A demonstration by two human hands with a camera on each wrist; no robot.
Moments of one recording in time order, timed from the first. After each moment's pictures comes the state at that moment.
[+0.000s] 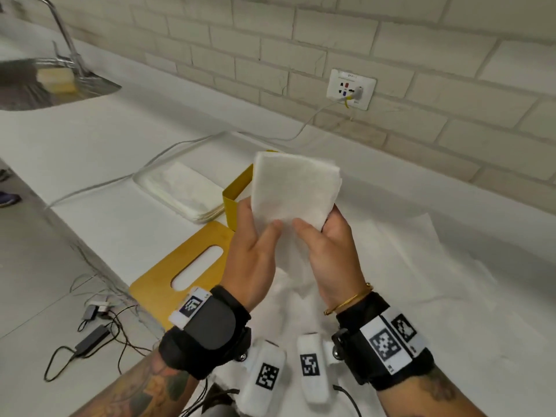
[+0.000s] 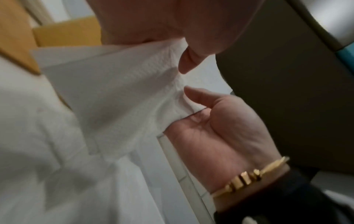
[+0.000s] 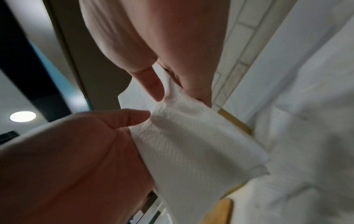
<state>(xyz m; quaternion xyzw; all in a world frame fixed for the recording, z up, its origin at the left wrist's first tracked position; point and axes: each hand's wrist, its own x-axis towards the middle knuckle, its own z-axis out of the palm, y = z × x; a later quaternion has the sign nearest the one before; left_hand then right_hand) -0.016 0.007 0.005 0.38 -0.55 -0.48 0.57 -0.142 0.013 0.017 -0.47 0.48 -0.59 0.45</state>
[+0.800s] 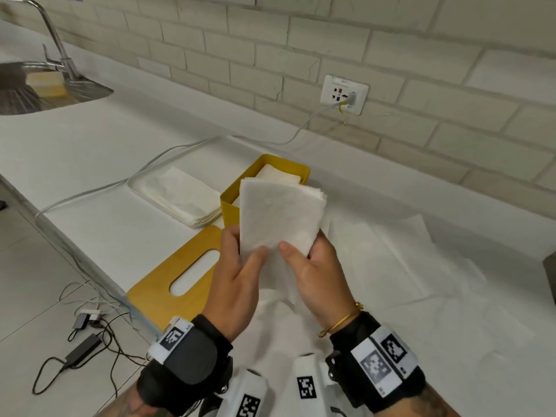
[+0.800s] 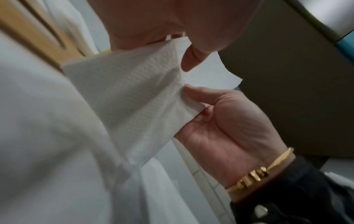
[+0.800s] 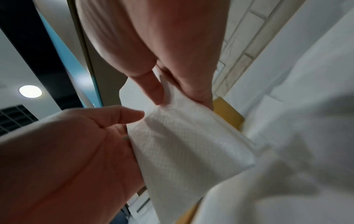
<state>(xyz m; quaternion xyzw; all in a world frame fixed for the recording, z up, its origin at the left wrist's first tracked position) 0.005 0.029 -0.014 0.41 -0.56 -0.45 0.56 -0.132 0.030 0.000 -0.51 0.53 -0.53 0.43</state>
